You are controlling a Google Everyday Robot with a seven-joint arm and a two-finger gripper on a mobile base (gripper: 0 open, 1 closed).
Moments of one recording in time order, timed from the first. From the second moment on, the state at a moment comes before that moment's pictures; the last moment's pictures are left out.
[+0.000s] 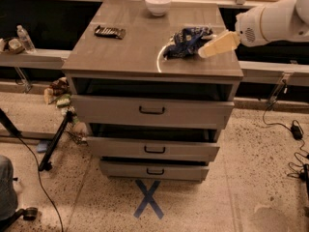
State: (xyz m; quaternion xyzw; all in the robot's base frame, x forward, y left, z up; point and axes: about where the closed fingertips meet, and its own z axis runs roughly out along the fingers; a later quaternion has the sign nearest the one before) arm 0.698 -0.194 0.941 -0.38 0.78 0.09 0.48
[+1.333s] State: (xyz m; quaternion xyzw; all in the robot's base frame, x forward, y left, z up) arm 0.793 -0.161 0.898 -0.36 0.75 0.11 0.54
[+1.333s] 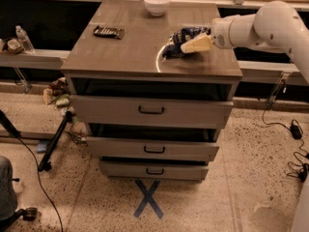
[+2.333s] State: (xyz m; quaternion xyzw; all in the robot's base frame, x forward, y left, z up) arm 0.809 -0.126 0.903 -0.43 0.71 0.14 0.54
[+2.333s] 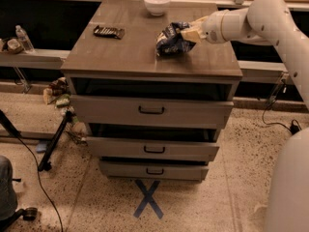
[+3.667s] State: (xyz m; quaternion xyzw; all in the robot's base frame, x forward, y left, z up) arm 0.844 -0.154 0.916 -0.32 0.76 0.05 0.56
